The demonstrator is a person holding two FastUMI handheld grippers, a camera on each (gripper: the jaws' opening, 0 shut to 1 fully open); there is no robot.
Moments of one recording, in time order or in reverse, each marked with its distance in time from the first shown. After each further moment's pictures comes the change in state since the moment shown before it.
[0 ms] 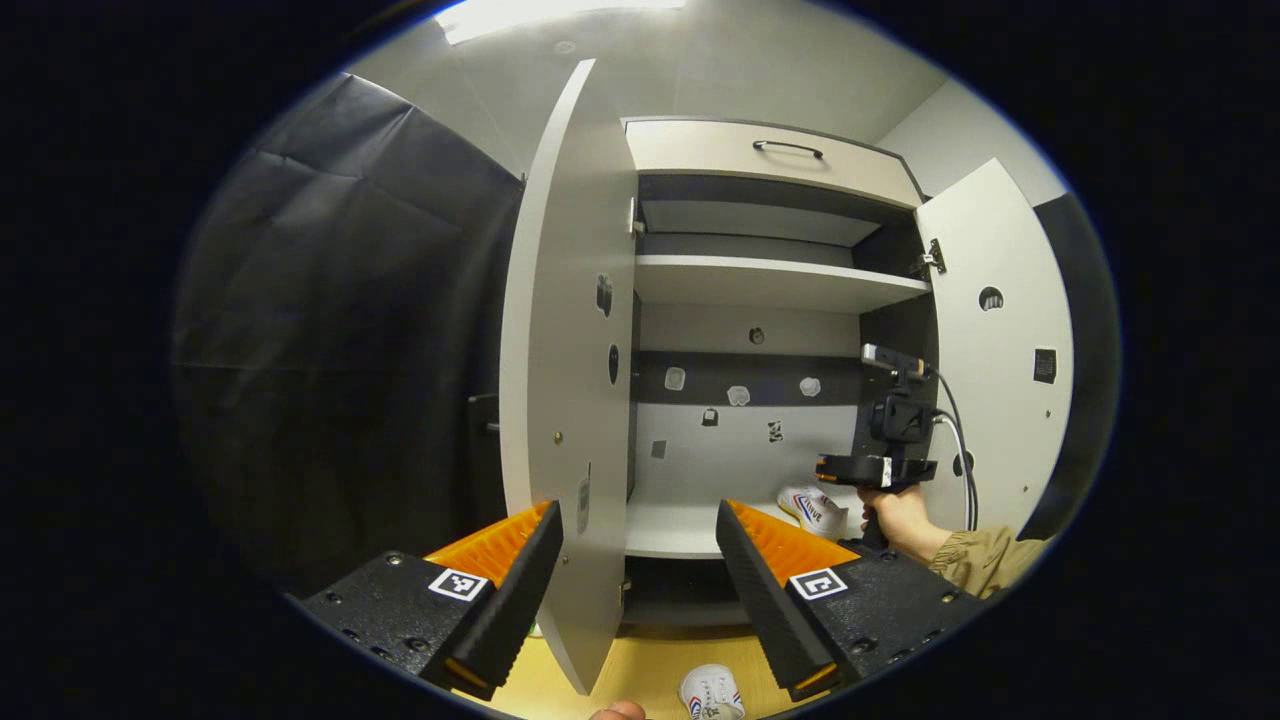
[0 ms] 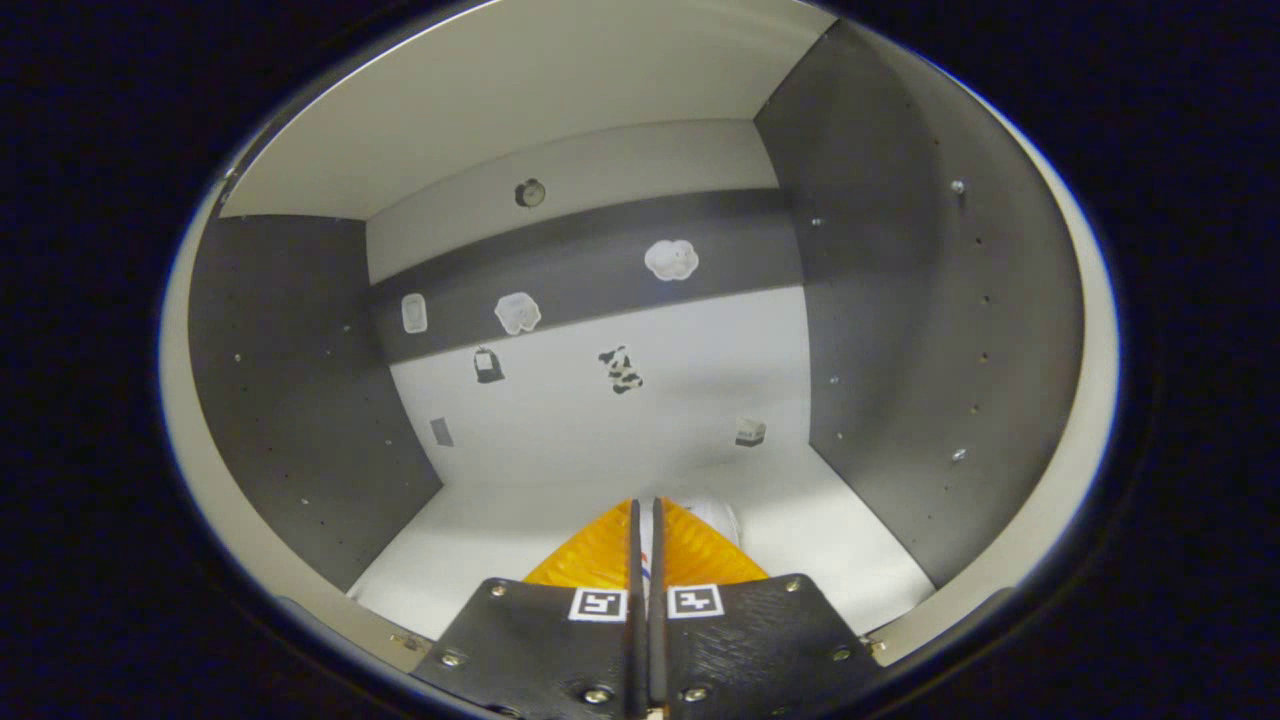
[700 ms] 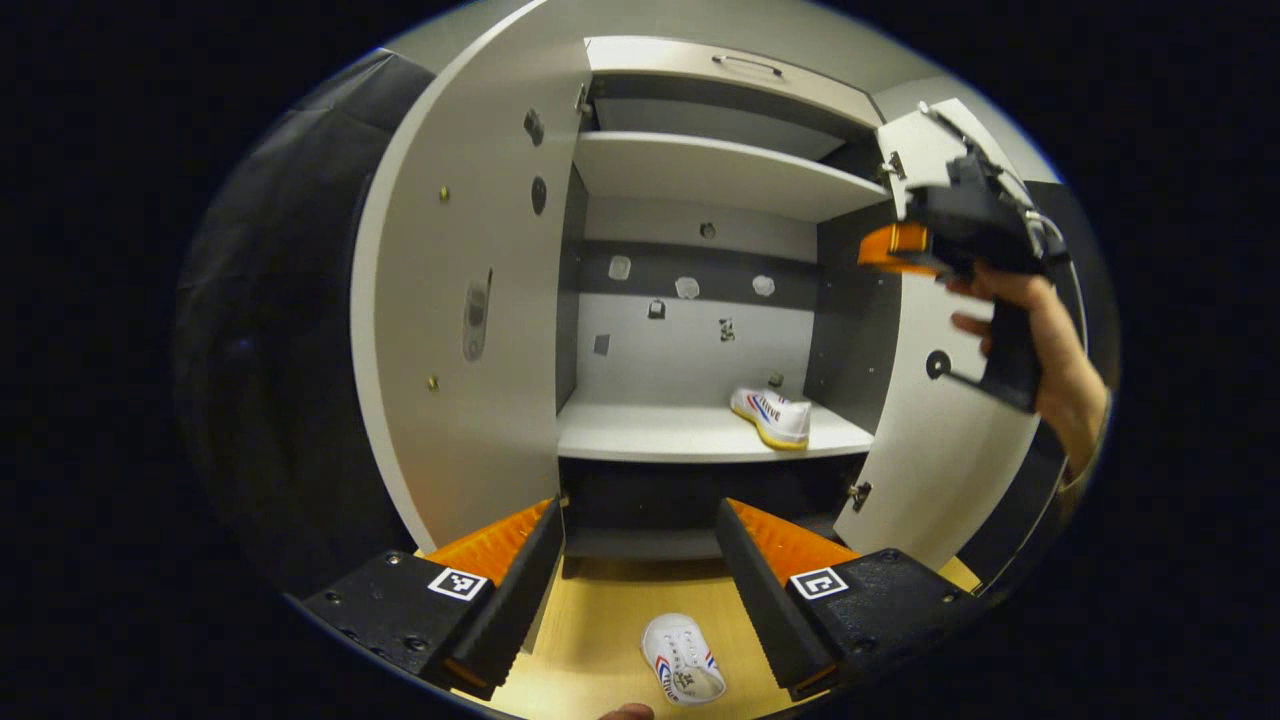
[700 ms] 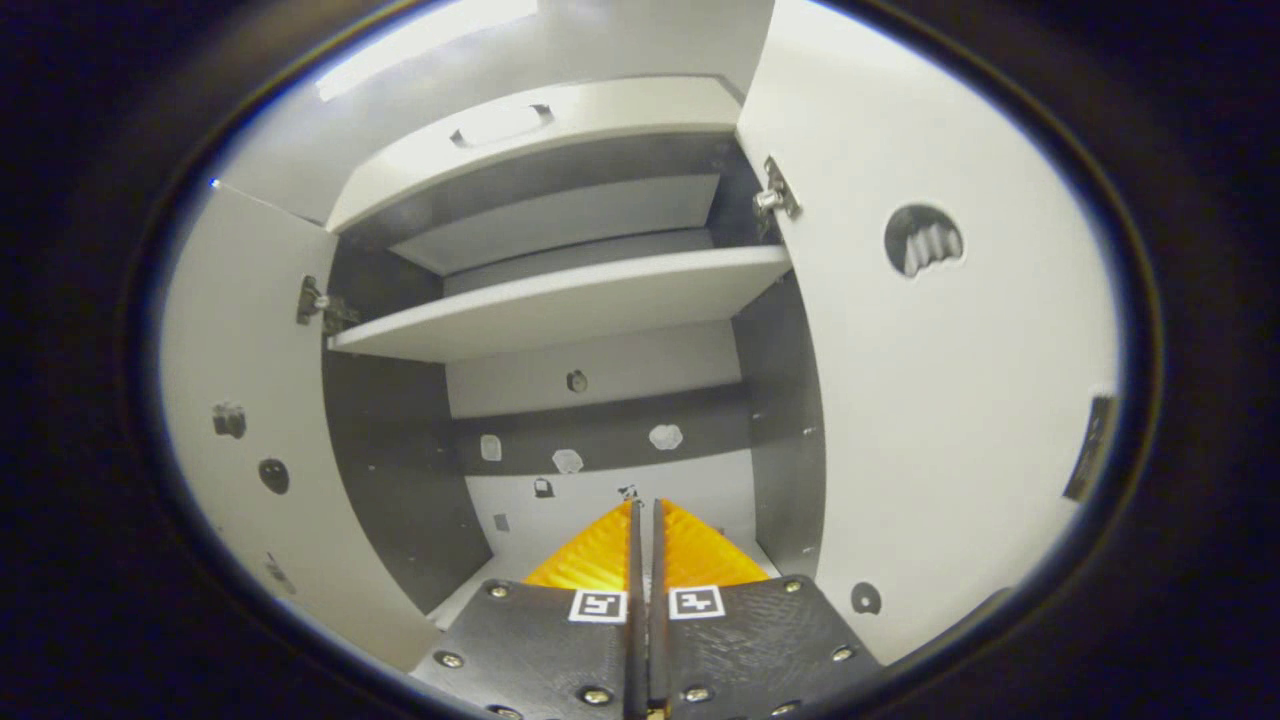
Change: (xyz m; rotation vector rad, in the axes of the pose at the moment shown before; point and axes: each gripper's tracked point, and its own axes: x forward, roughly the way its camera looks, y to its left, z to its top) left arm 0.011 -0.044 -0.150 -0.015 0.258 -0.141; right arm -0.189 0.005 0.131 -0.010 -0.323 0.041
